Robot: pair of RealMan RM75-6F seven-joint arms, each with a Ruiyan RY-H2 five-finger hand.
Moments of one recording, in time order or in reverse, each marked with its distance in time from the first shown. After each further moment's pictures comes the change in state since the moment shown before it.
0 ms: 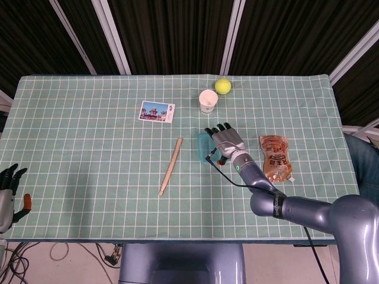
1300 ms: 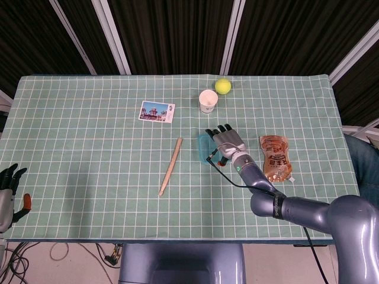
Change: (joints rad) left arm -0.001 0.001 -0.002 -0.001 -0.006 -0.001 0.005; right arm -0.004 -0.015 -0.014 0.015 0.001 -0.004 0.010
